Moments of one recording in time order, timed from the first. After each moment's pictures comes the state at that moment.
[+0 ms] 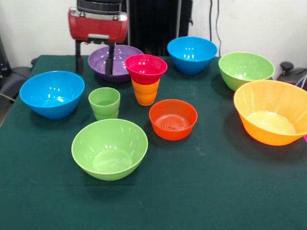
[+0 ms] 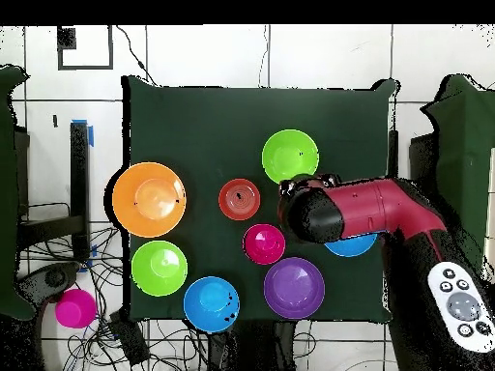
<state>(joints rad) -0.77 -0.85 0.57 1.76 -0.71 0.58 1.78</state>
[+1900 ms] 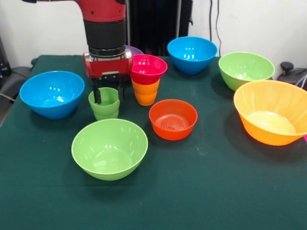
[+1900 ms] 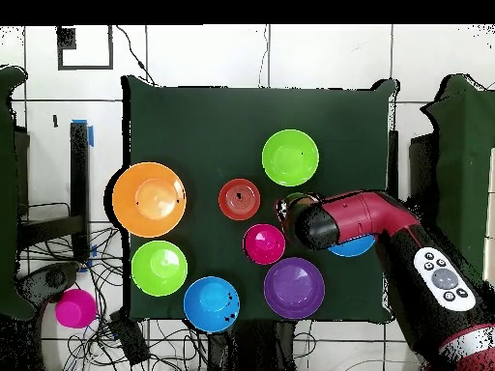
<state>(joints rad) -0.86 -0.61 0.64 1.78 -0.88 0.55 1.78</state>
